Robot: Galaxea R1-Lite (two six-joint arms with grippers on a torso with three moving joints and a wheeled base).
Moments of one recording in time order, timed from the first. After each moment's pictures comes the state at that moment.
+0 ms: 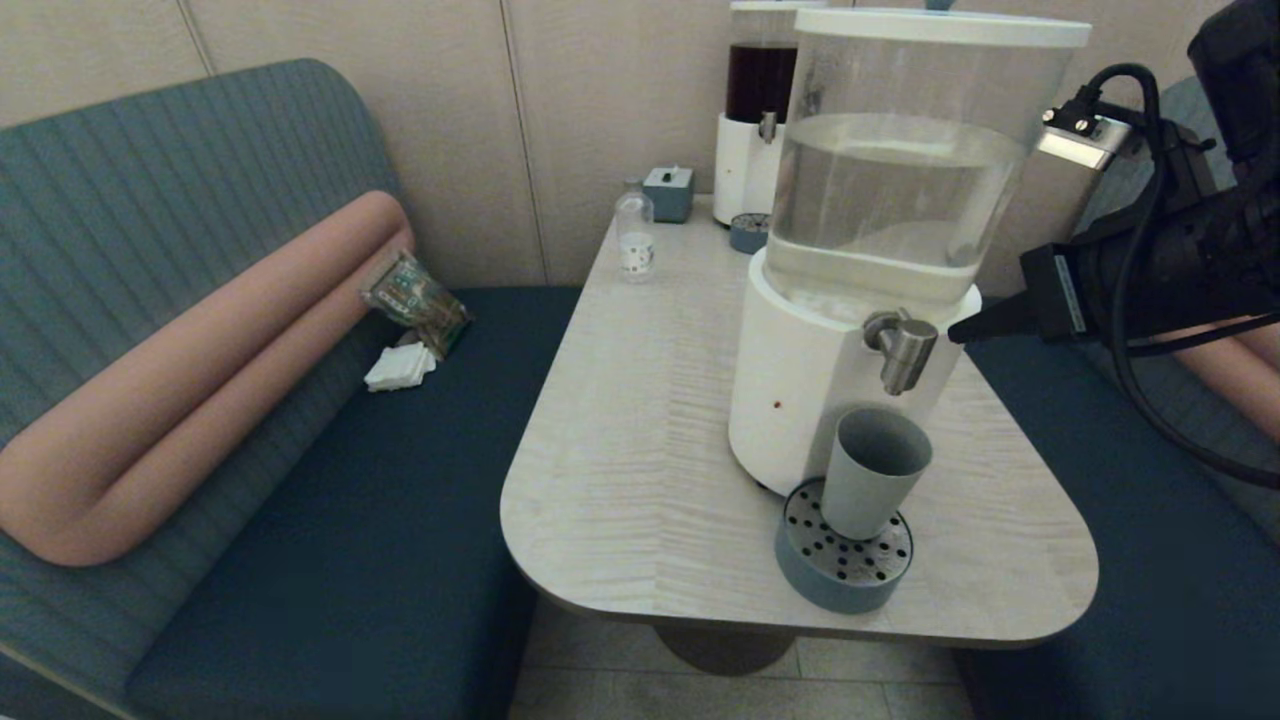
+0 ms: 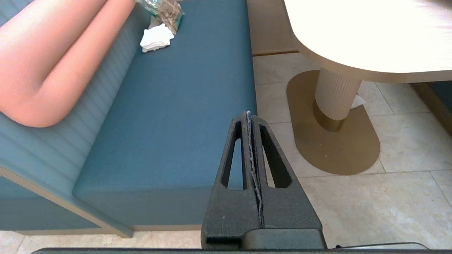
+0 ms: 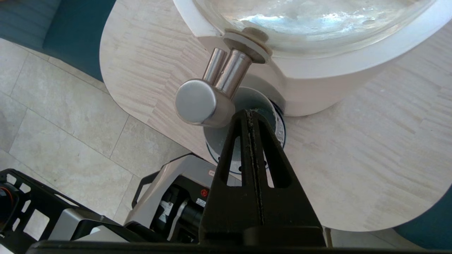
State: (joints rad) left arm 0.00 0.00 0.00 0.04 -0.04 0.10; right arm 0.30 1.63 -1.68 0.69 0.20 0.10
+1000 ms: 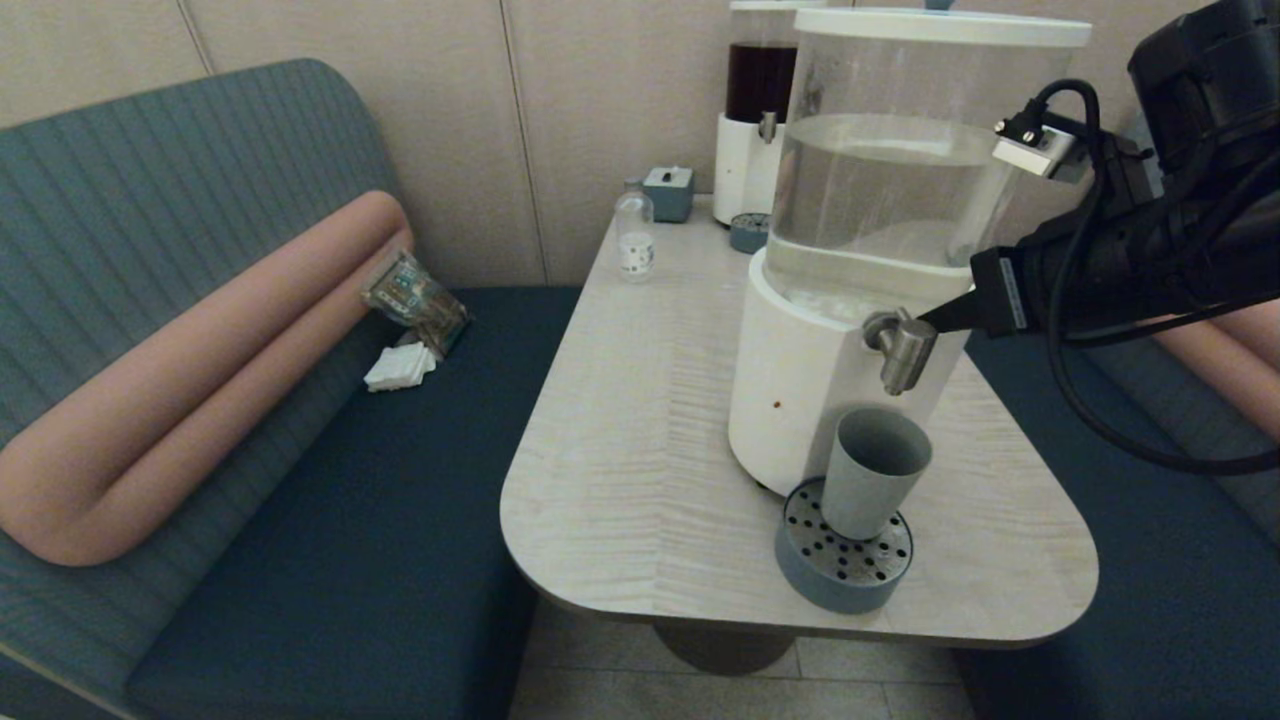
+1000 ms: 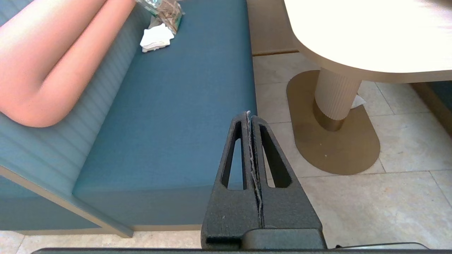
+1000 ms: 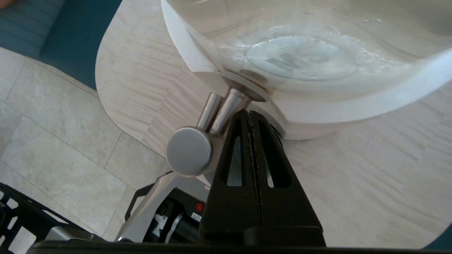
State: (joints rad) left arm 0.00 0.00 0.00 0.04 -0.04 0.10; right arm 0.31 1.69 -1.68 0.59 0.19 0.09
